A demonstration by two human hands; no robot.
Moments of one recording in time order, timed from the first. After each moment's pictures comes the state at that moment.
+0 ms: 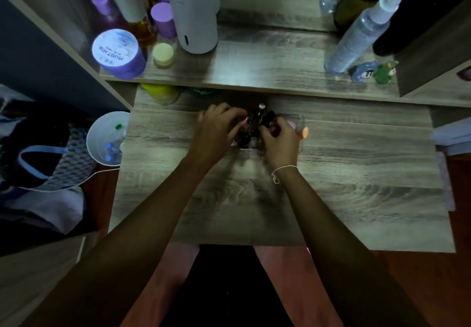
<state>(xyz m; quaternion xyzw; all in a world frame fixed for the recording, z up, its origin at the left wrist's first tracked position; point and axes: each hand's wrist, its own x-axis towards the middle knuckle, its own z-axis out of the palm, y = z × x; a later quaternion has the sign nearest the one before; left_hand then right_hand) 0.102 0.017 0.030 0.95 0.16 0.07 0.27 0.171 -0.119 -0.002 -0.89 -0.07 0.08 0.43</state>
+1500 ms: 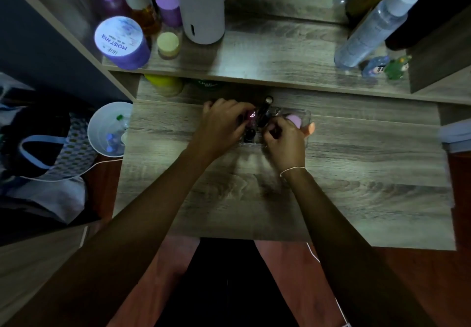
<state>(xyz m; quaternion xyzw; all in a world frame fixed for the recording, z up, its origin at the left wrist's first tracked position) 0.100 0.023 0.030 0.95 0.12 0.06 0.27 0.168 -0.127 -0.002 -0.91 -0.19 0.09 0.35</state>
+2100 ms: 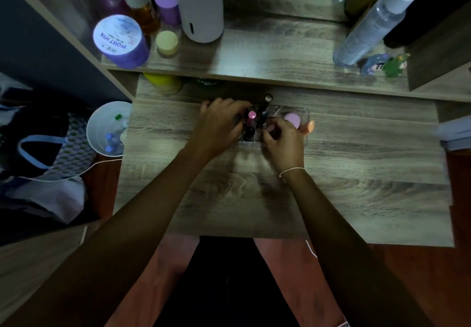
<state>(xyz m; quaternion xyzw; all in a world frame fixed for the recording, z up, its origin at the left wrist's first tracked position) 0.096 0.026 0.028 0.95 0.12 0.05 0.28 0.164 -0.129 -0.006 -0.91 -0.17 0.10 0.37</state>
